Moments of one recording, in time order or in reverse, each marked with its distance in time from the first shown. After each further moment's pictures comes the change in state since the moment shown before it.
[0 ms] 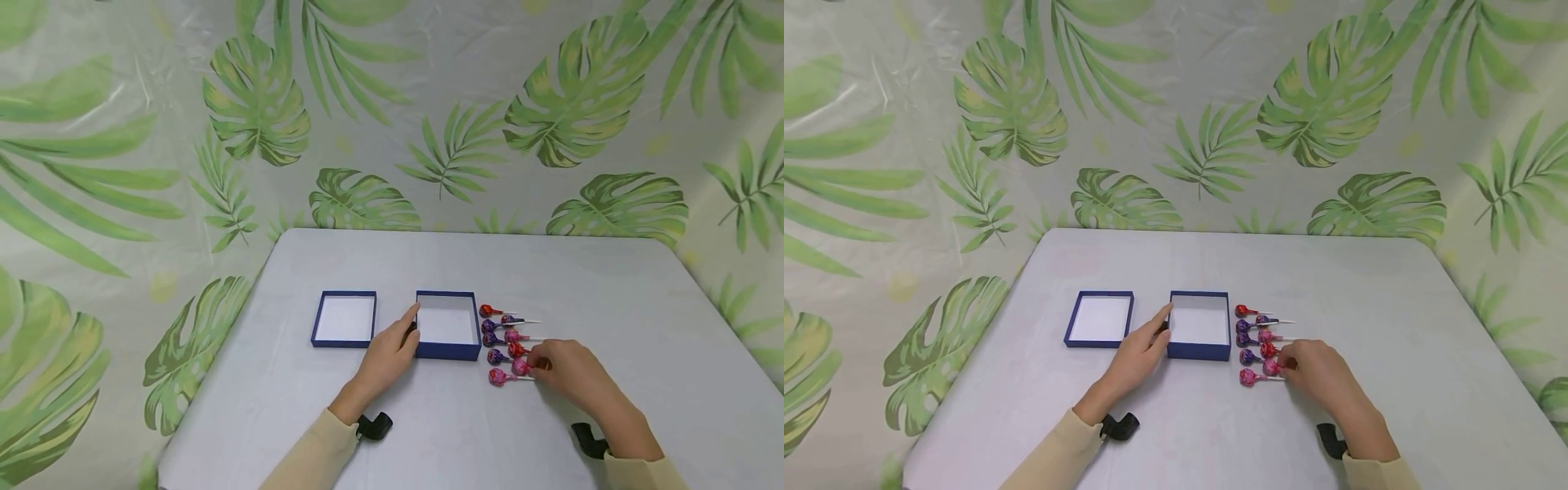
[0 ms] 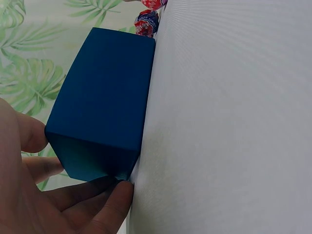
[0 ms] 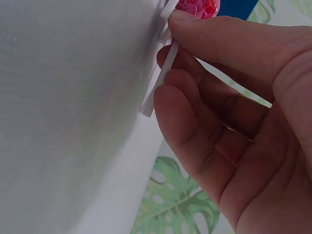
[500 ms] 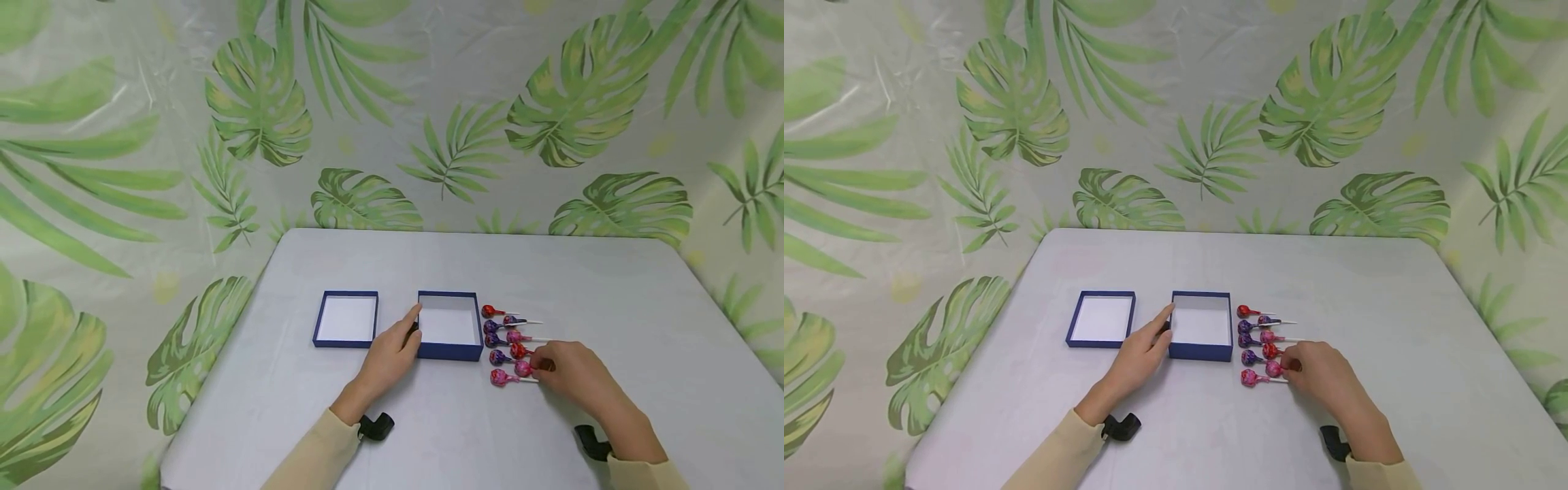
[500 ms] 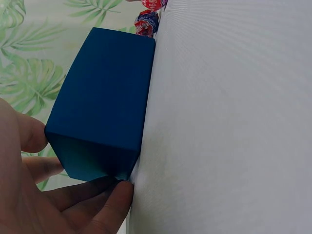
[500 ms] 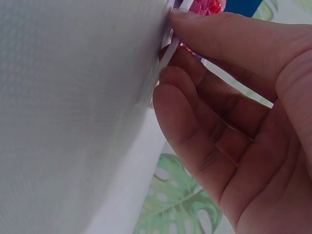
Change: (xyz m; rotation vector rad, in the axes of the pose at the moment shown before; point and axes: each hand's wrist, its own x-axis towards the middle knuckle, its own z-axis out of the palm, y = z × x) left_hand 0.001 -0.001 0.001 0.005 -0.002 -0.005; right_hand 0.000 0.004 0.004 0.001 0.021 0.019
